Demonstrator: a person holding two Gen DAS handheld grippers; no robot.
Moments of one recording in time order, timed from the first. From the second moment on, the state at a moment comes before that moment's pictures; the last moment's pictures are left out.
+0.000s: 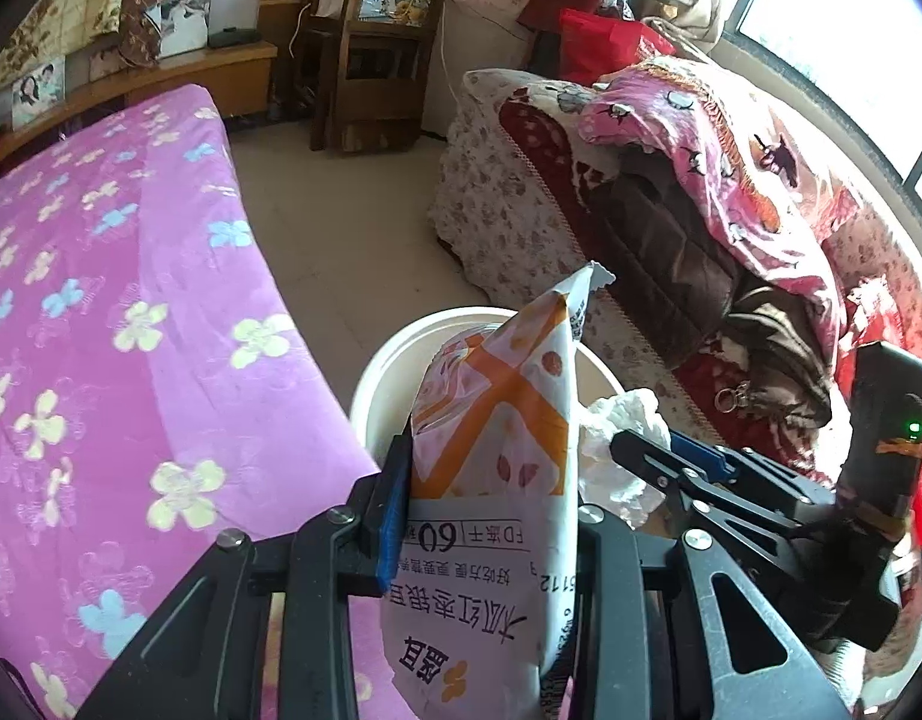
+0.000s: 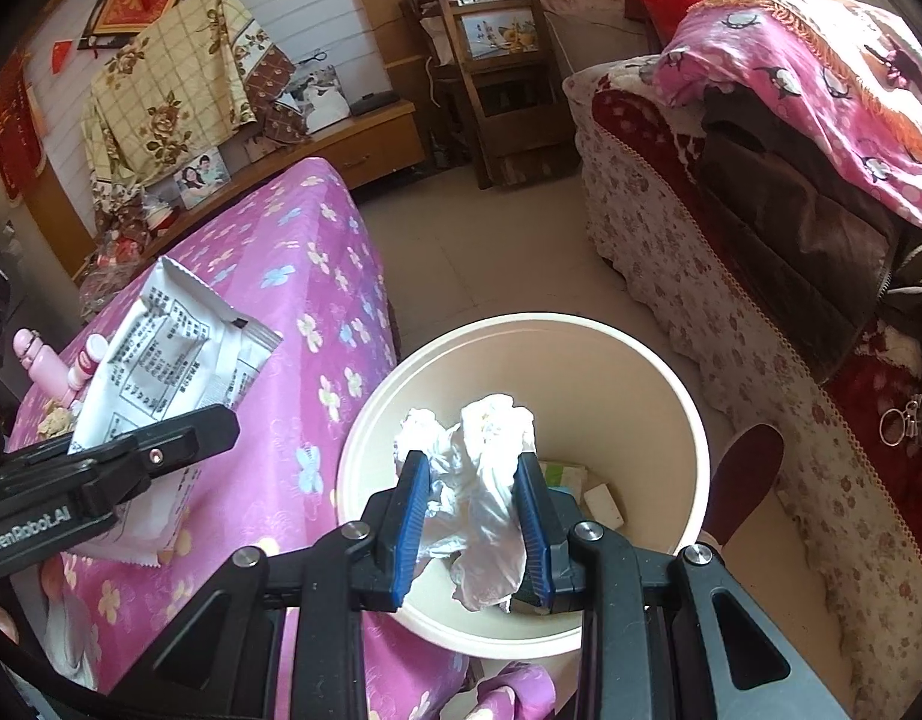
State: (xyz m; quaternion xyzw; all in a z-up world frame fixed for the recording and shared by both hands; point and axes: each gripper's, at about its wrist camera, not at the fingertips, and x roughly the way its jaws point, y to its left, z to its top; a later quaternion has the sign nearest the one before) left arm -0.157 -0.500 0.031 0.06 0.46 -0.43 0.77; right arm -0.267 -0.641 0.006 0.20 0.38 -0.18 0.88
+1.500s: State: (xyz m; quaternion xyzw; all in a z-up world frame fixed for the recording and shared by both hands) left arm -0.145 -0.393 0.060 0.04 0.41 -0.34 0.85; right arm -0.251 -0.574 0.024 0.18 0.38 -0.14 0.90
